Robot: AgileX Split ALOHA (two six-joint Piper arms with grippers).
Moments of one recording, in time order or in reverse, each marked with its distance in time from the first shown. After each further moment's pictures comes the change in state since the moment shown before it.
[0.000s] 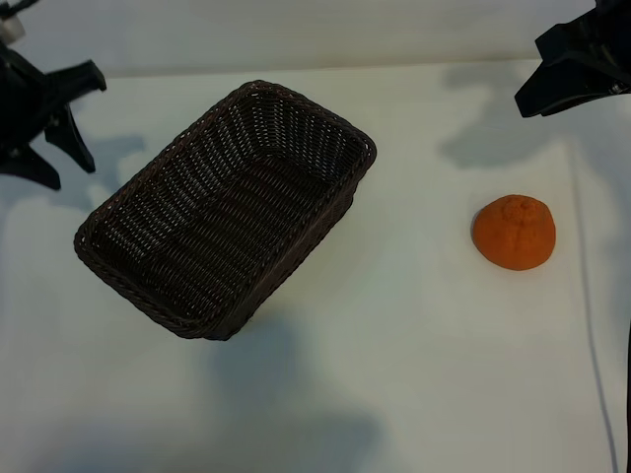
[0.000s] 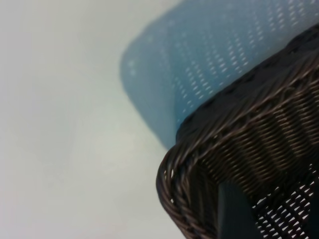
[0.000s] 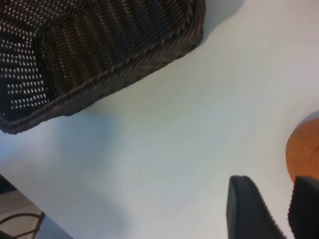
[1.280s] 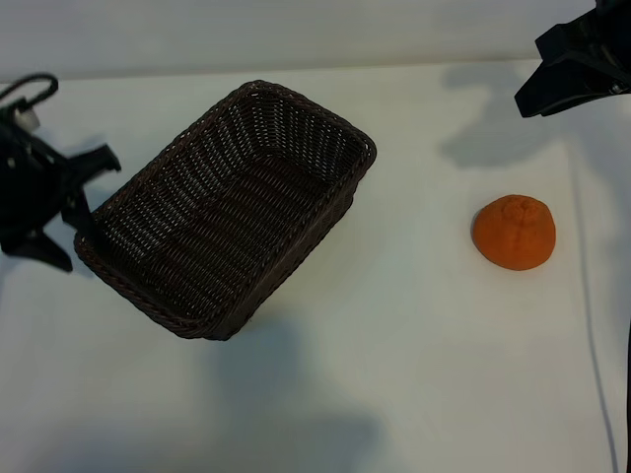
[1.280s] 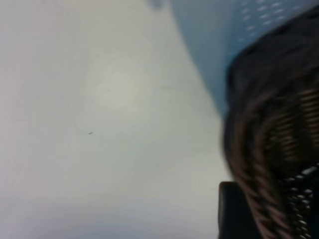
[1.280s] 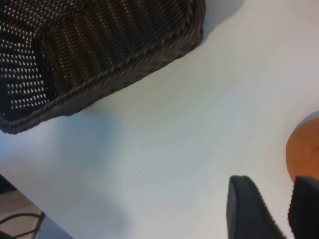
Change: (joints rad) left arm 0.000 -0.050 0.300 0.002 -0.114 -0.071; right arm 0.000 0.000 0.000 0.000 0.000 0.000
